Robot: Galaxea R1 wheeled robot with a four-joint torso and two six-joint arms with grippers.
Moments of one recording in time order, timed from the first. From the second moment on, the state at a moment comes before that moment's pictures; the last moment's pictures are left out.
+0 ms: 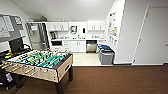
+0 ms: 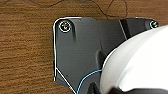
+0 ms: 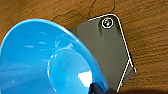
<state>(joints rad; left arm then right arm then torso) 1.53 2.96 -2.70 0.14 -0.06 -0.10 -1.58 2.79 -2.44 0.00 0.17 0.16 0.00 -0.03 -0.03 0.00</state>
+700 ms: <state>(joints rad) 1.53 2.96 -2.70 0.14 -0.05 -0.10 -1.59 2.79 -2.44 0.00 0.16 0.16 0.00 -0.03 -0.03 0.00</state>
